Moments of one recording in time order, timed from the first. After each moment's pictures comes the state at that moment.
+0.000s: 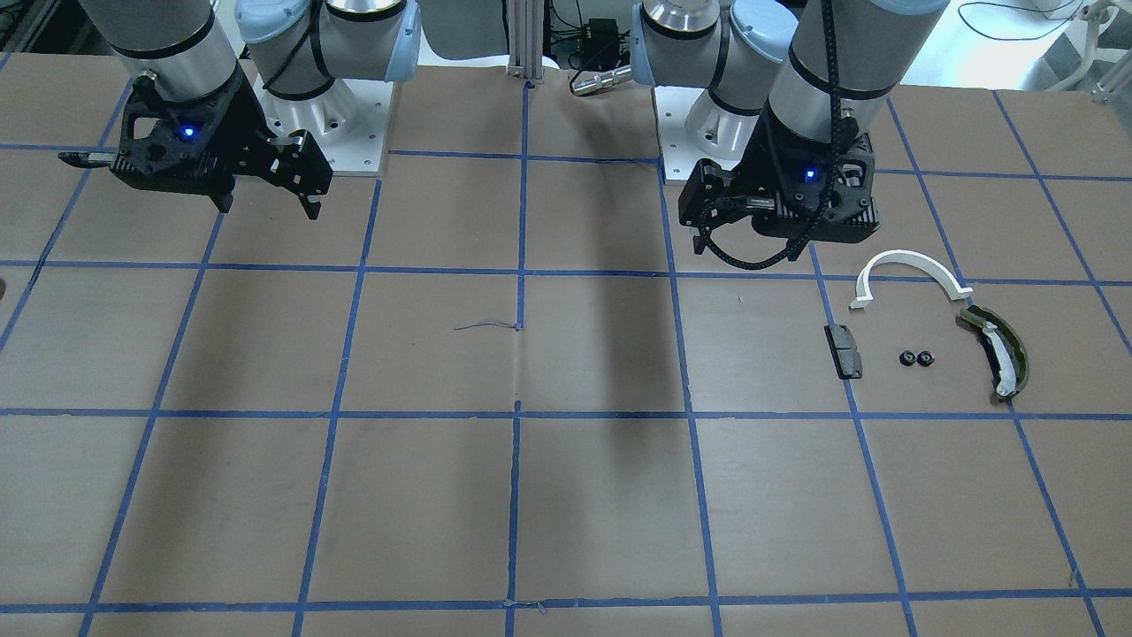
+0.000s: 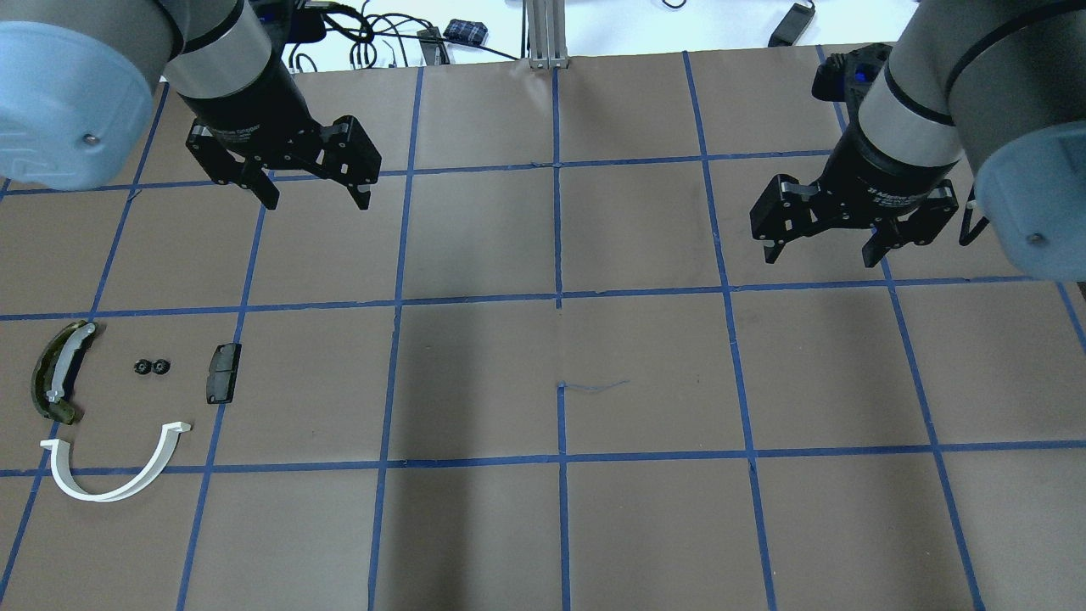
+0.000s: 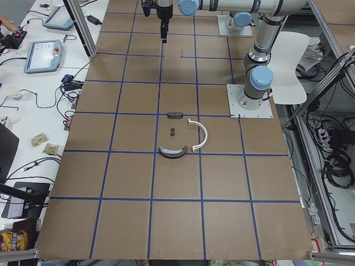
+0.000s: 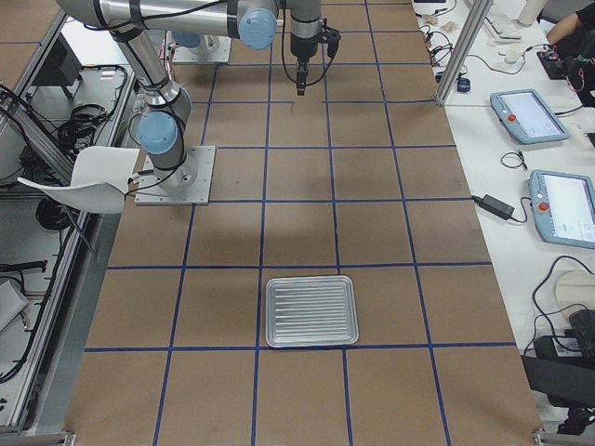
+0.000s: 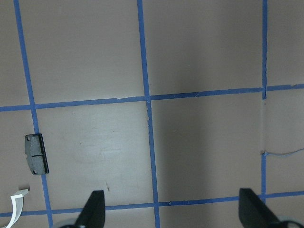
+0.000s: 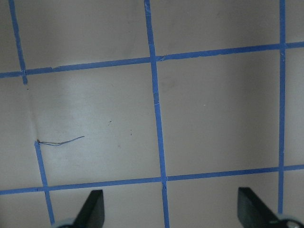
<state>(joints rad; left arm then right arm) -1.61 -1.62 -1.53 -1.55 1.56 0.02 1.53 -1.69 1.76 -1.63 -1.55 0.04</state>
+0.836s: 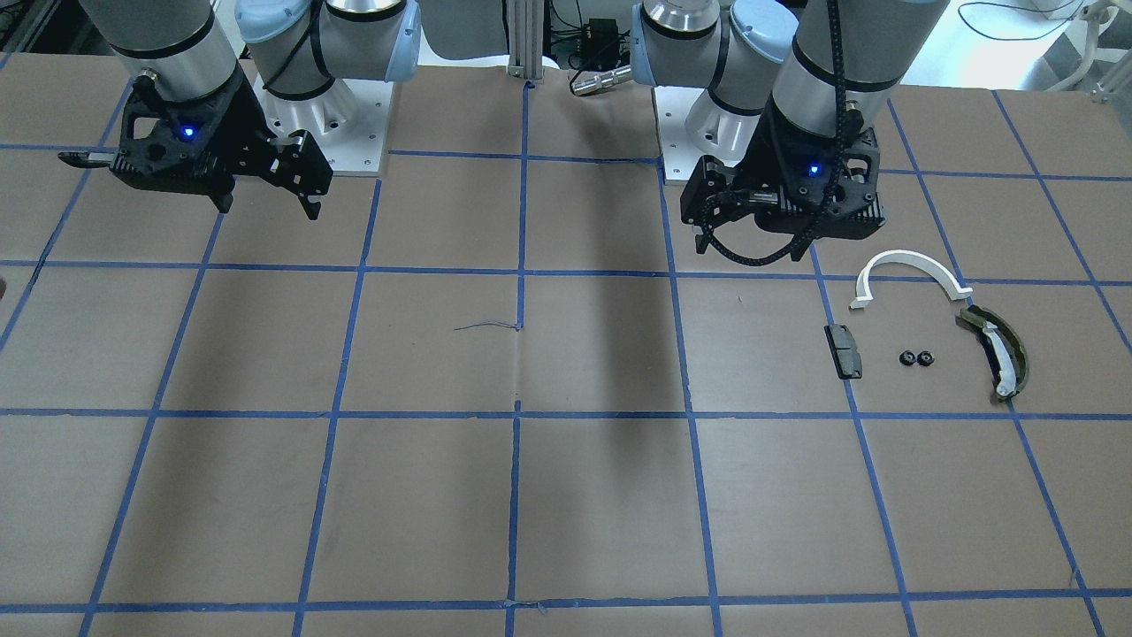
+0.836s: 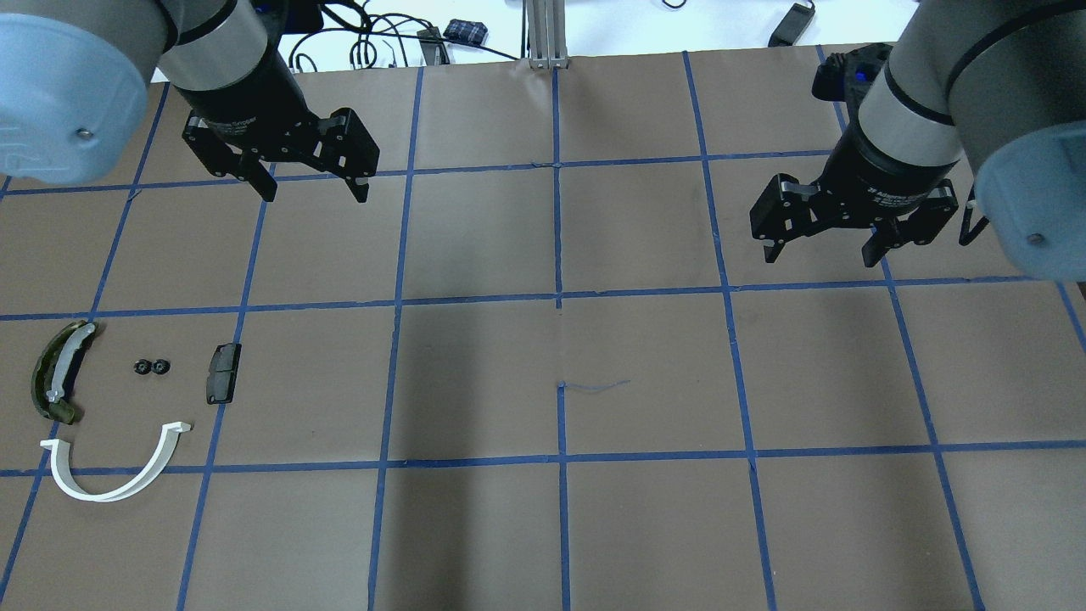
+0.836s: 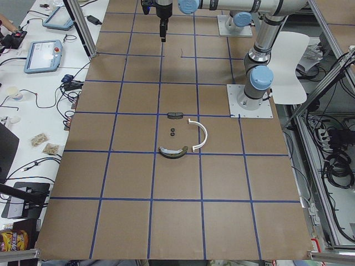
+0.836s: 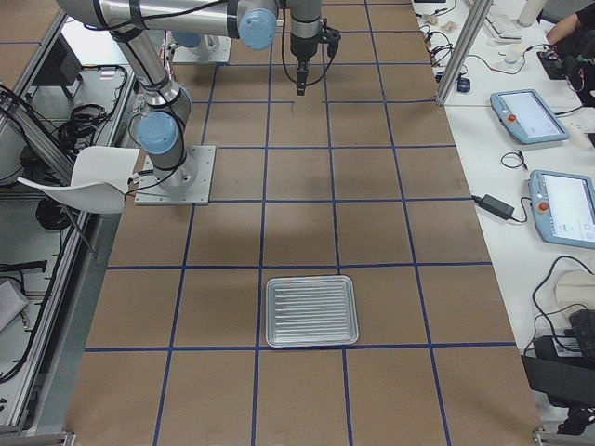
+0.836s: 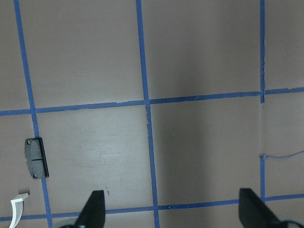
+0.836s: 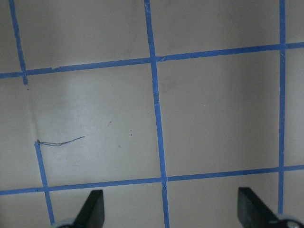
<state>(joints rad) -1.61 -1.62 -1.52 -1.55 1.57 0.03 1.53 -1.69 1.76 -1.63 -1.55 0.04</state>
